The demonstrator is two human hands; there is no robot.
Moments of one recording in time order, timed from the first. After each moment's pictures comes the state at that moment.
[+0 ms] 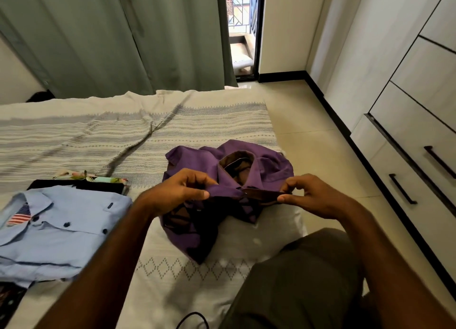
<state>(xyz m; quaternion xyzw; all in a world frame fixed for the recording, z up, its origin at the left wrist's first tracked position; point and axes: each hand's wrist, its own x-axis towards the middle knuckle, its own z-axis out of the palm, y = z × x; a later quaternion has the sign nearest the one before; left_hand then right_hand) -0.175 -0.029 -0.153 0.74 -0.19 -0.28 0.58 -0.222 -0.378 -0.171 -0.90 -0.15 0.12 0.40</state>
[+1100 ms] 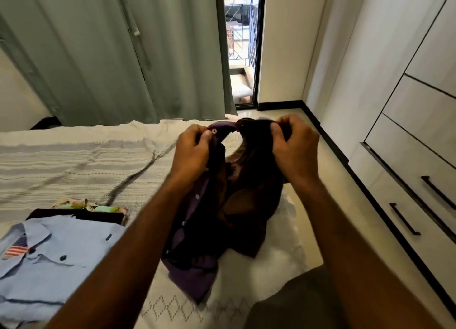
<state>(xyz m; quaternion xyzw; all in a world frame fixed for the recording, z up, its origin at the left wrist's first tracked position) -0.110 -0.099 -0.064 0.81 -0.06 0.12 0.57 -0.137 -0.309 -0.065 -0.83 0.03 -0.35 0.44</state>
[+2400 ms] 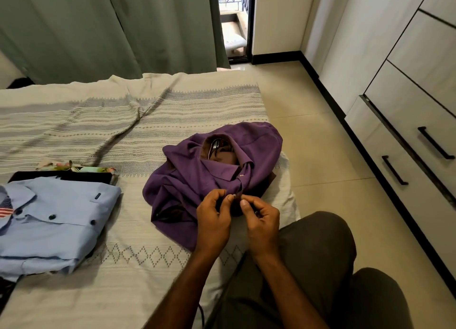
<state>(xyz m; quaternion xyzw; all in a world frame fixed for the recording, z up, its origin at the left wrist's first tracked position) -0.265 -0.133 -0.243 0.80 -0.01 0.05 0.59 -0.292 -0.236 -0.251 -0.67 0.14 -0.18 0.70</state>
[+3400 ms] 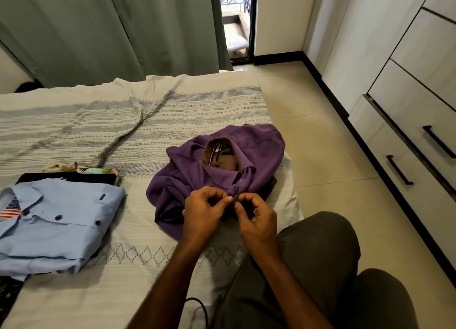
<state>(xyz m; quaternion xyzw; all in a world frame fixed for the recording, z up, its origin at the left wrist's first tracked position) -0.251 -0.104 -0.219 0.85 0.00 -0.01 0.53 -0.290 -0.233 -0.257 -0.76 0.06 -0.18 0.63</state>
